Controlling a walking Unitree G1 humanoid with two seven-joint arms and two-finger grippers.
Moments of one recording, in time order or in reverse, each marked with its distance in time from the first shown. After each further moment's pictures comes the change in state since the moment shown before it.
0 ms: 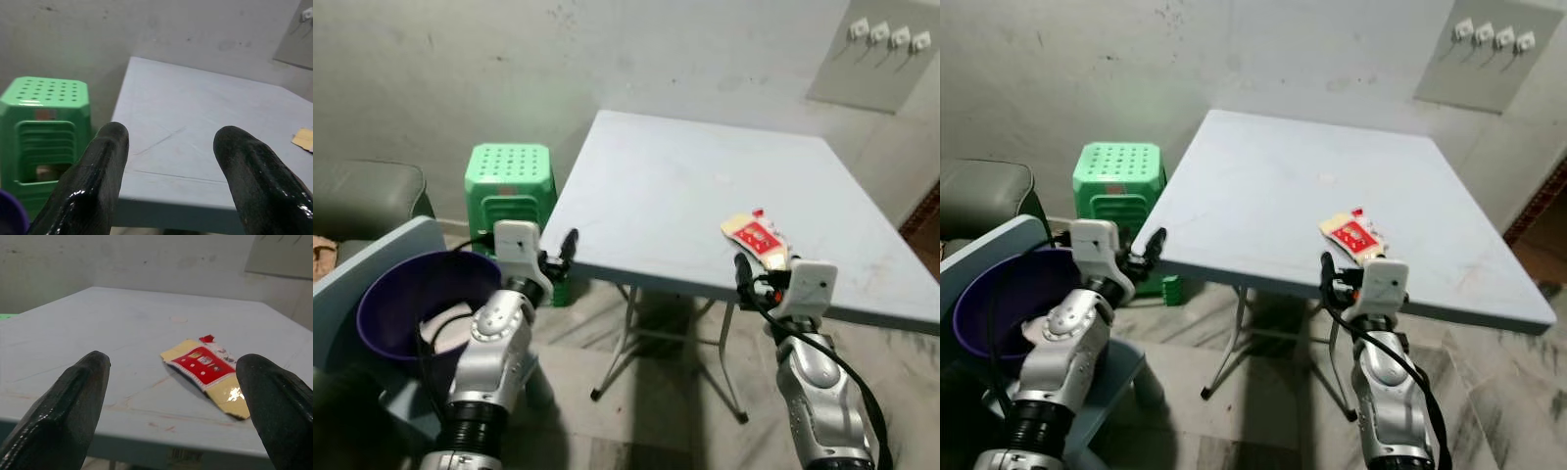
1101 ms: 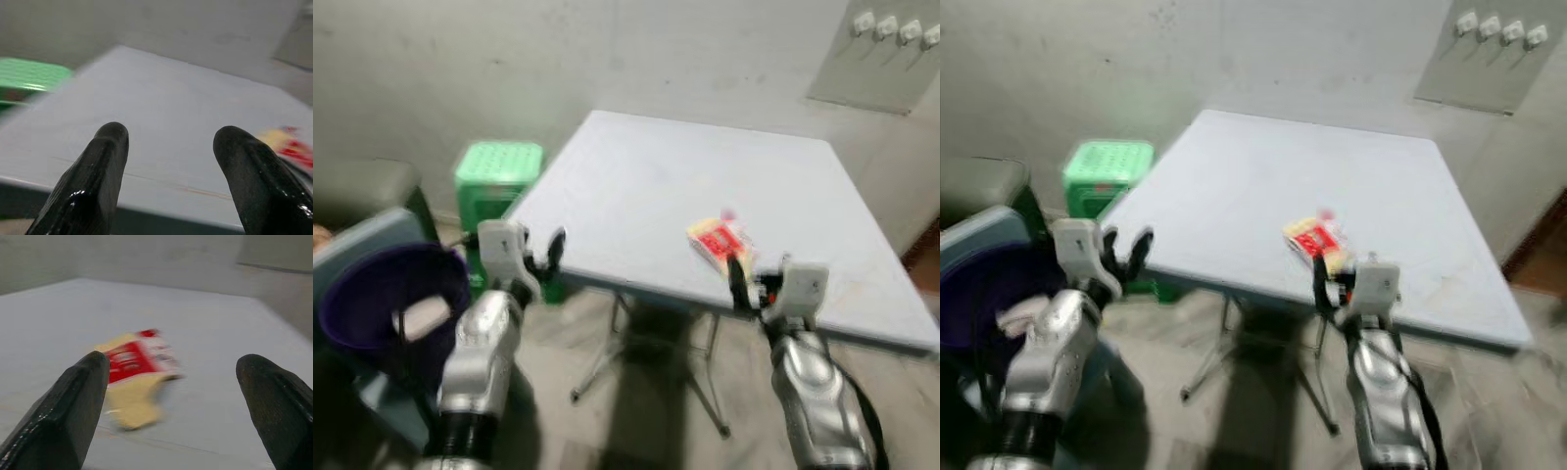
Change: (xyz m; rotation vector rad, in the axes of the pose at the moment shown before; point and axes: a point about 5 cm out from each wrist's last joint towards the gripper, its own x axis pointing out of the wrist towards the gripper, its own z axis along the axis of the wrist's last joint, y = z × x) left arm -0.004 -0.010 -0.006 -0.063 0.033 -0.020; right arm -0.006 -0.005 -0.003 -0.020 0.024 -0.008
